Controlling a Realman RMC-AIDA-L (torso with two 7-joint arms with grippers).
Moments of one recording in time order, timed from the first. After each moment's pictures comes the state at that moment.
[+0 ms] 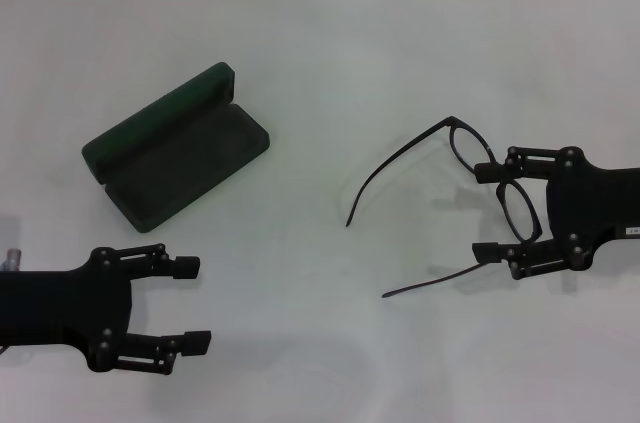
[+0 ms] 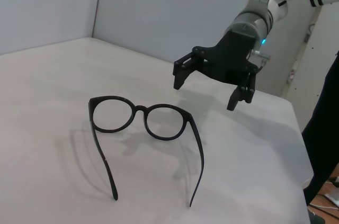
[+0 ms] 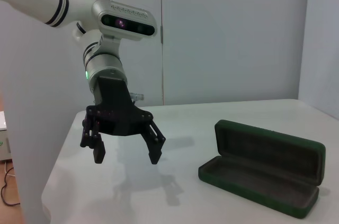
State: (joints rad) left arm -0.27 -1.95 0.92 0.67 1.89 1.79 -1.21; right arm 0.53 1.91 -1.22 -0.57 -1.59 -1.56 1.05
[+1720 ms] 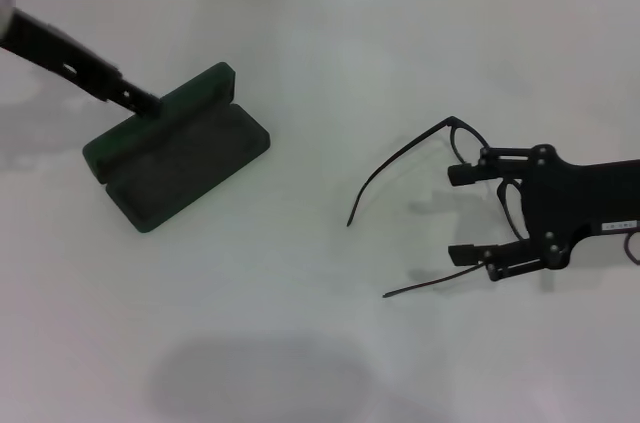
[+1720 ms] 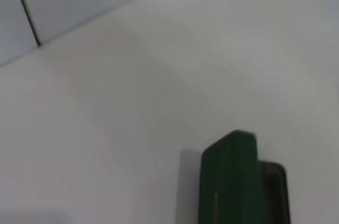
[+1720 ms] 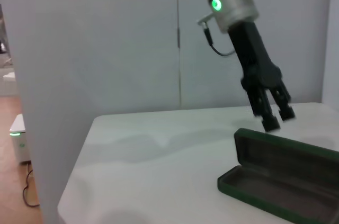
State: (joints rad) left arm -0.76 -1.98 0.85 1.10 2.67 1.60 -2.24; right arm 0.56 1.94 -1.22 -0.60 -1.63 -1.58 1.11
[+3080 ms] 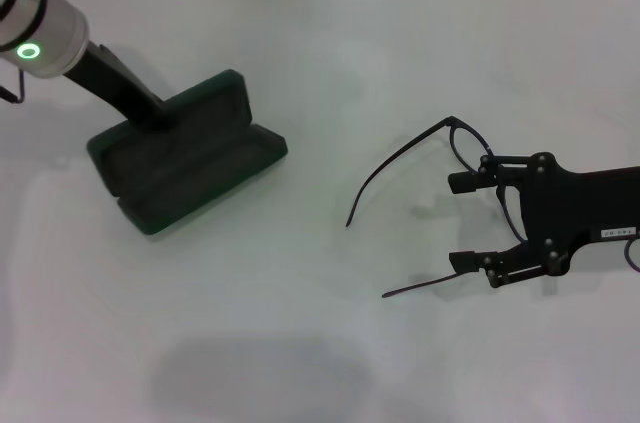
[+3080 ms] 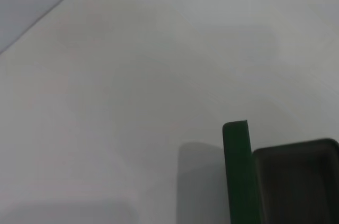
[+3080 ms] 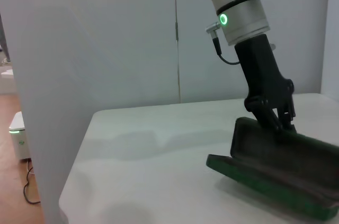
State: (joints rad) left arm -0.76 -2.03 1.08 1.09 2.72 1.47 -2.23; right arm 0.56 1.95 -1.22 -0.60 -1.64 -1.57 1.12
